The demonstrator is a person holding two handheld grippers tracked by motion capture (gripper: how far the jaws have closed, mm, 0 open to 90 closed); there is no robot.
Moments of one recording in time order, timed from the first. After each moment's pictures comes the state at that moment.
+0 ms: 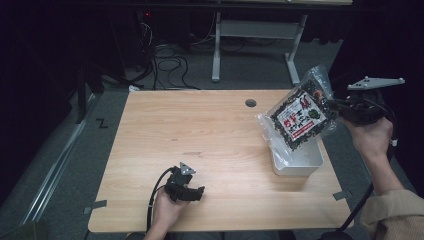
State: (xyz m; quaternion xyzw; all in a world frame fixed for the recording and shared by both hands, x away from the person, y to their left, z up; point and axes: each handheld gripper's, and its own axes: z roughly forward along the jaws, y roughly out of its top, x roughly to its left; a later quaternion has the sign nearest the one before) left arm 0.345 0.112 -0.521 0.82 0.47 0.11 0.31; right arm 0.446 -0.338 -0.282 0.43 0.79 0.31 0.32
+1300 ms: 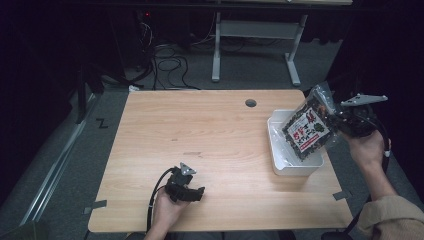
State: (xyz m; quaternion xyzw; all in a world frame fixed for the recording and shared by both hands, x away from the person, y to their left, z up) left arm 0.345 0.111 -0.522 0.82 0.47 0.11 0.31; right arm 0.454 -0.352 -0.336 0.45 0.80 0.24 0.33
